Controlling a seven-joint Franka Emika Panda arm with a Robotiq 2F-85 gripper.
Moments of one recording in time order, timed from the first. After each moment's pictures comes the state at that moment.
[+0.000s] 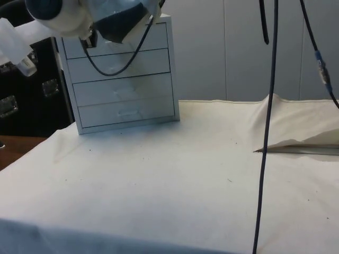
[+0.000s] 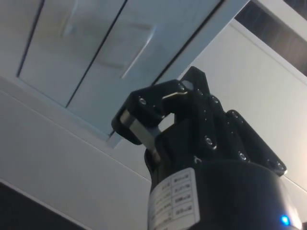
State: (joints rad) arm 0.61 0.56 -0.46 -1.62 -1.25 1.89 0.48
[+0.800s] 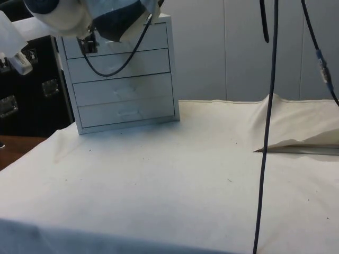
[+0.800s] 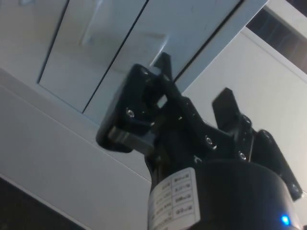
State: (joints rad) arm 0.60 0.55 -0.45 -1.62 -1.20 1.92 0.48
